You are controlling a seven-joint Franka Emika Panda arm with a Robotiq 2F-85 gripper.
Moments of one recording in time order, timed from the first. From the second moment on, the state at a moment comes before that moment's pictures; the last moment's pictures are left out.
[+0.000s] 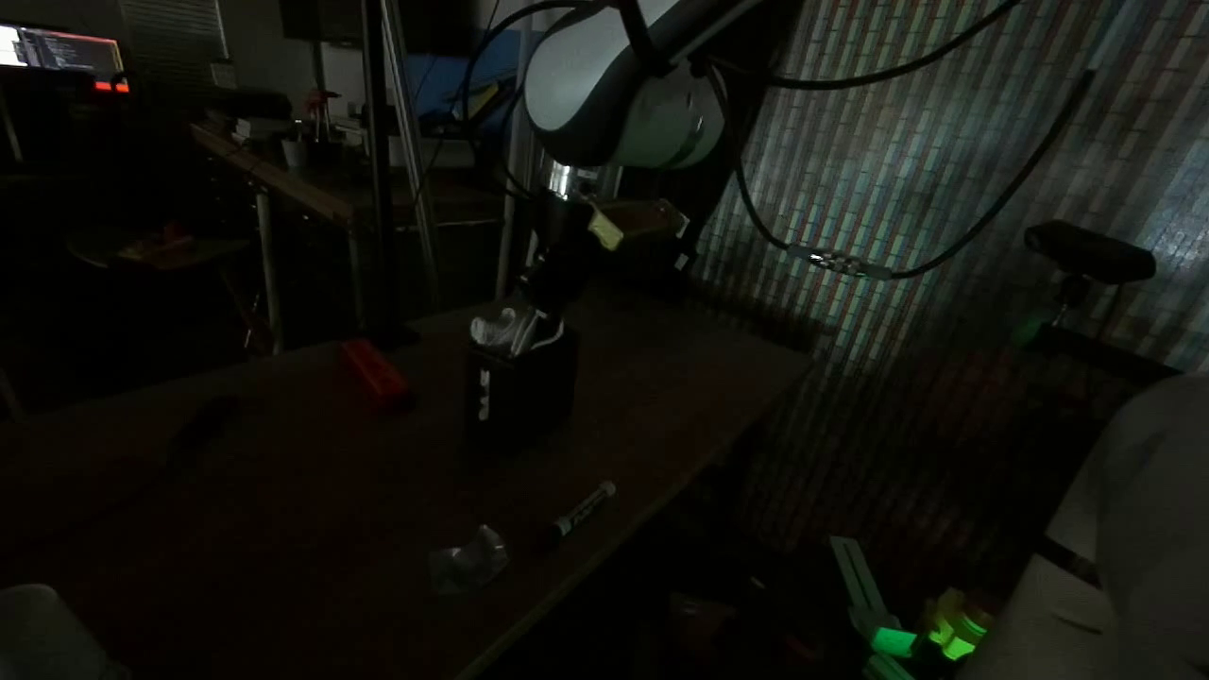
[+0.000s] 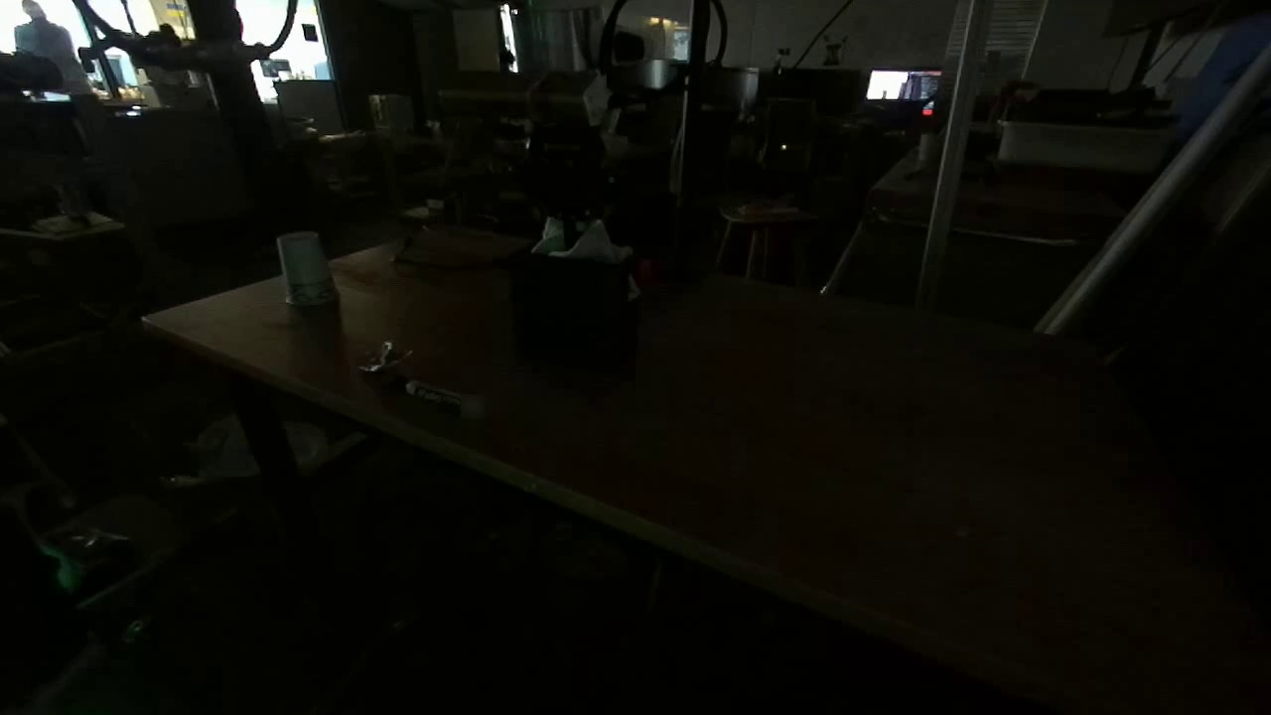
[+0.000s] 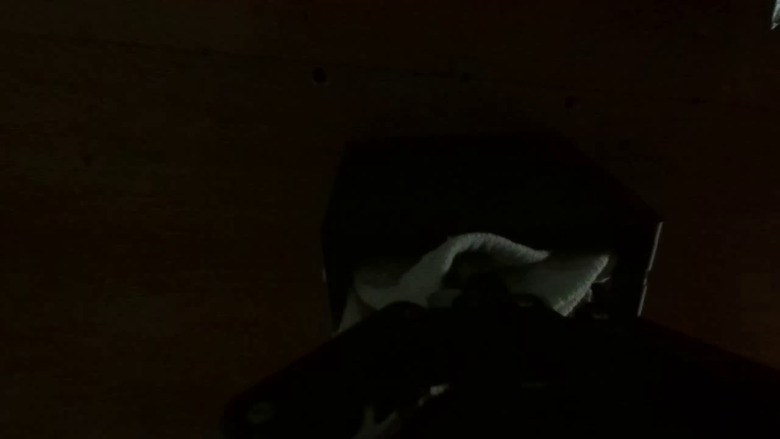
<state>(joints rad) -0.04 -0.06 -0.04 -2.30 0.01 2.39 -0.23</state>
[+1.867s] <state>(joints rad) -0.02 0.17 0.00 -2.22 -0.03 2.38 -0.27</state>
